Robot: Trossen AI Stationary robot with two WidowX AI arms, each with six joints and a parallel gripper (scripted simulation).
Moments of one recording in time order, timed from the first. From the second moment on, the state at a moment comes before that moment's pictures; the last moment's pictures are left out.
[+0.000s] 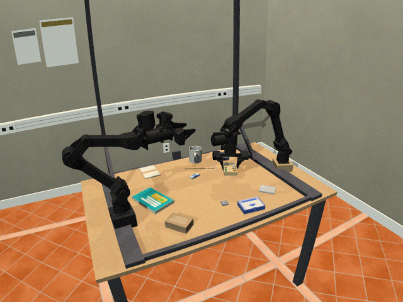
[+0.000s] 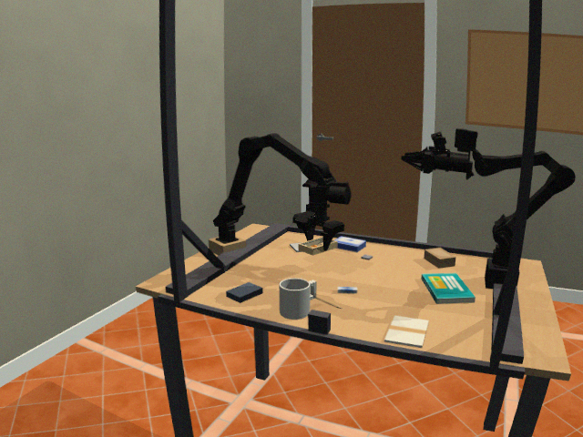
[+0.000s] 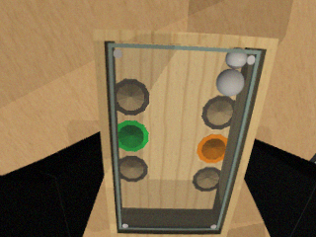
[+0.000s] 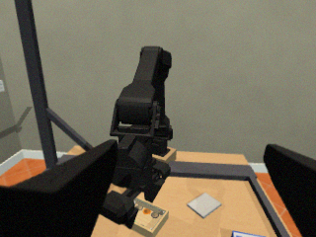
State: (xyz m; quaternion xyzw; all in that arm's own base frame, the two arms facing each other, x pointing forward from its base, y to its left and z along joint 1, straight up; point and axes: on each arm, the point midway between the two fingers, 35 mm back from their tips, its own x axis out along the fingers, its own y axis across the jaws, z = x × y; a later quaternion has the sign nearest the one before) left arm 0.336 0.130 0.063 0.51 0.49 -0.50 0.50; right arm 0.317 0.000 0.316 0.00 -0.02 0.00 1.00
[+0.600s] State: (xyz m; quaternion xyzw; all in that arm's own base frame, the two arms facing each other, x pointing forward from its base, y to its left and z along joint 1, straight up) left arm 0.337 0.131 0.064 0.50 0.50 -0.51 0.49; right arm 0.317 0.000 0.316 0.00 -0.02 0.00 1.00
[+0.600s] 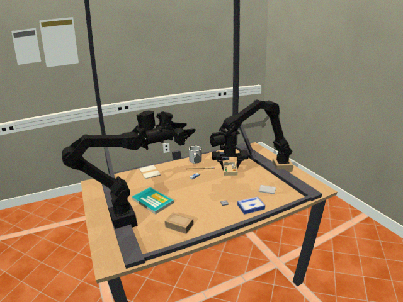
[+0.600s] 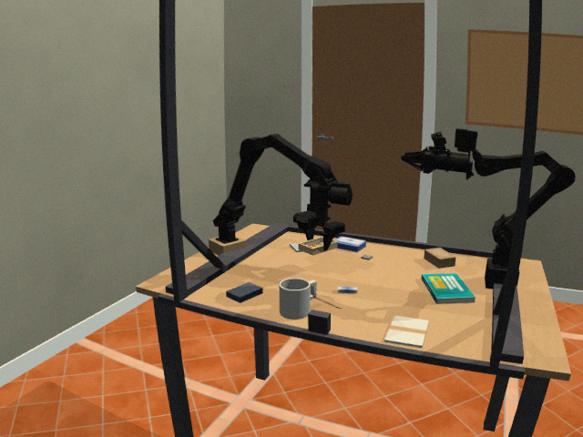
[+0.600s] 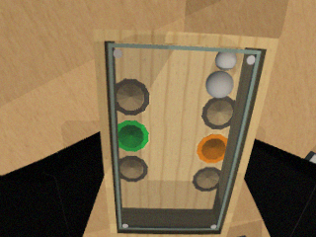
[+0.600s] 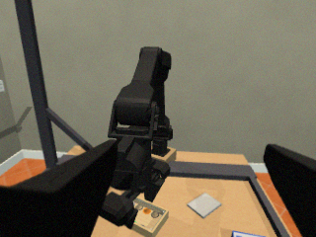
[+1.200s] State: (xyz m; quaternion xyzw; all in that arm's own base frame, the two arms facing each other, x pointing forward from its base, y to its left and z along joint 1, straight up) left arm 0.336 0.132 0.064 0.50 0.49 -0.51 0.50; right arm 0.317 0.000 0.316 0.00 -0.02 0.00 1.00
